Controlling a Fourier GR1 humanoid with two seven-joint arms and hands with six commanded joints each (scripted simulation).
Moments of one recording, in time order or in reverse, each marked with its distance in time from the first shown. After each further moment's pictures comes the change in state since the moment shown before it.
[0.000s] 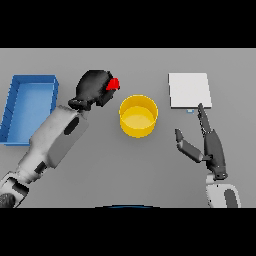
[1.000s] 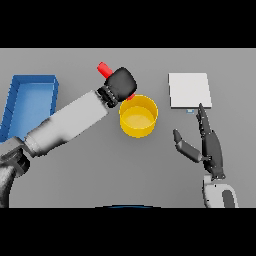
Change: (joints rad) left arm -0.361 0.033 -0.511 0.204 -0.368 -0.317 -0.172; right arm 0.006 0.043 -0.013 0.010 -0.046 -0.008 -0.020
